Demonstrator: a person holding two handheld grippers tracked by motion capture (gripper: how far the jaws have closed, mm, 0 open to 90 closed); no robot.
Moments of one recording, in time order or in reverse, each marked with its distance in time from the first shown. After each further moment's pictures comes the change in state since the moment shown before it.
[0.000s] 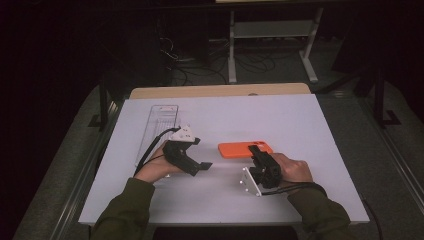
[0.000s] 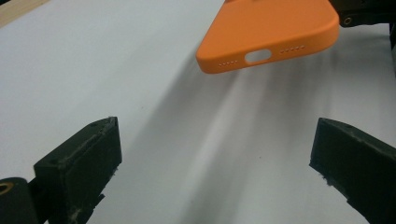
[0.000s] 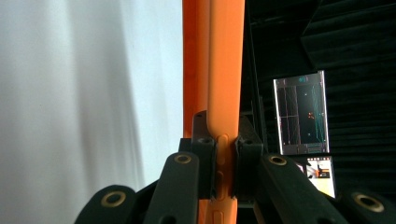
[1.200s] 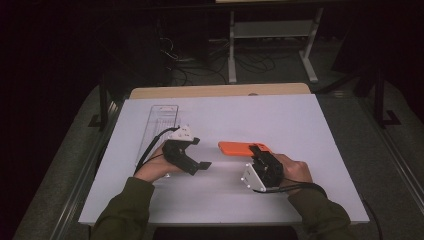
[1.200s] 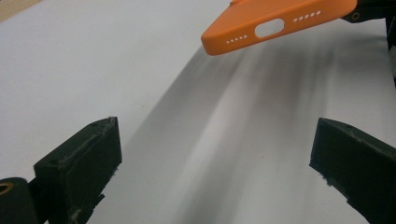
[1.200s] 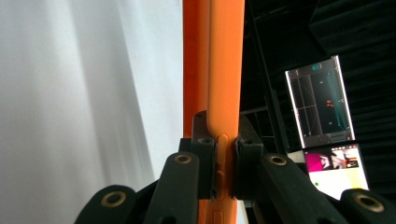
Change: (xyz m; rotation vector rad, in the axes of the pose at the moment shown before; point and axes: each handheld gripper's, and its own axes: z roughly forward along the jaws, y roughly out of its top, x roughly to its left) left arm 0.006 -0.003 0.002 -0.001 -0.026 -0.015; right arm -0.006 -0.003 0.000 -0.016 0.040 0.137
